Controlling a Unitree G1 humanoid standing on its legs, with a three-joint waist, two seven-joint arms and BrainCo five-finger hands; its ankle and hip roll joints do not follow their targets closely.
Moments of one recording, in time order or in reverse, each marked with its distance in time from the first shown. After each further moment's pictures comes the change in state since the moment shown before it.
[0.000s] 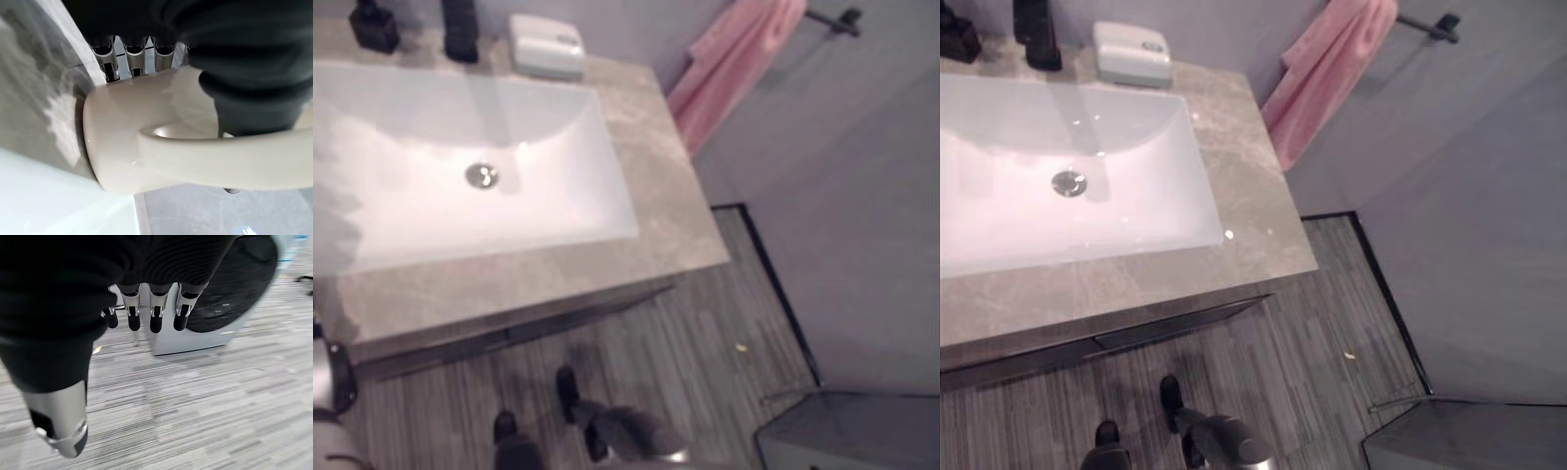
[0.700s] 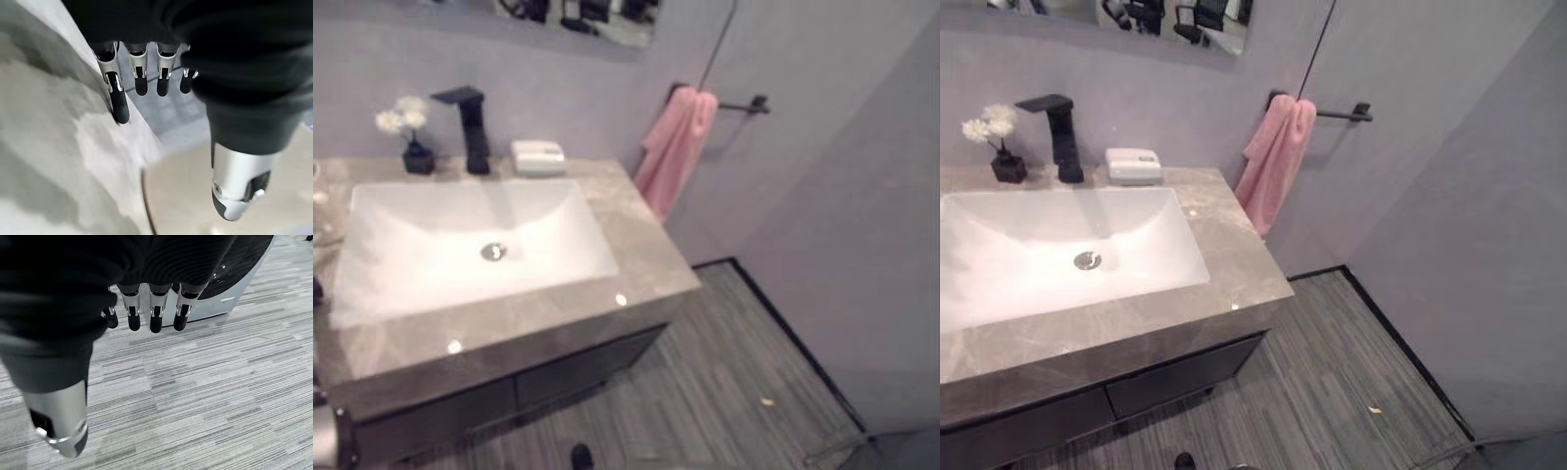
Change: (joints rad) left arm 0.357 -0.037 0.117 0.260 0.079 -0.013 -0.160; right arm 0.114 -0.024 -0.036 0.017 -0.158 0.034 0.089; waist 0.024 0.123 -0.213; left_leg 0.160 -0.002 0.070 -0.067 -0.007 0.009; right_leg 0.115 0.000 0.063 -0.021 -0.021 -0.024
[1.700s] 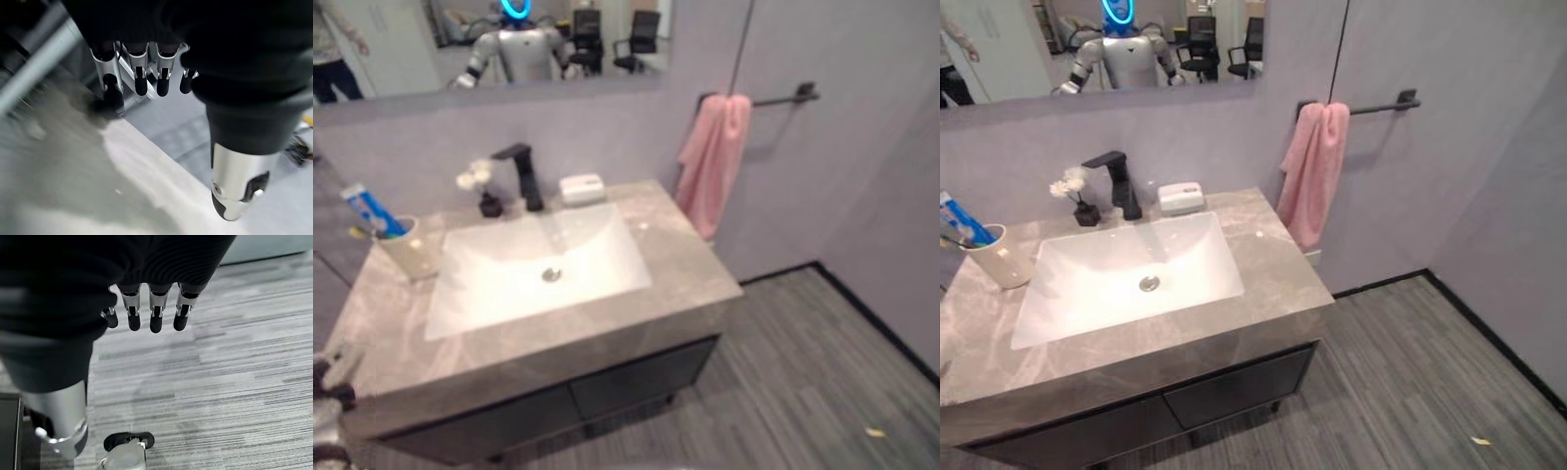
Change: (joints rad) left arm 0.369 -0.262 0.149 0.146 -0.029 -0.038 -0.012; right arm -0.155 0.054 0.000 0.107 -0.036 -0.020 -0.055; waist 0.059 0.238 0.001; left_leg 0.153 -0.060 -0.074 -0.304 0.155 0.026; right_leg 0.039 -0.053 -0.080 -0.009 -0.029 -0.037
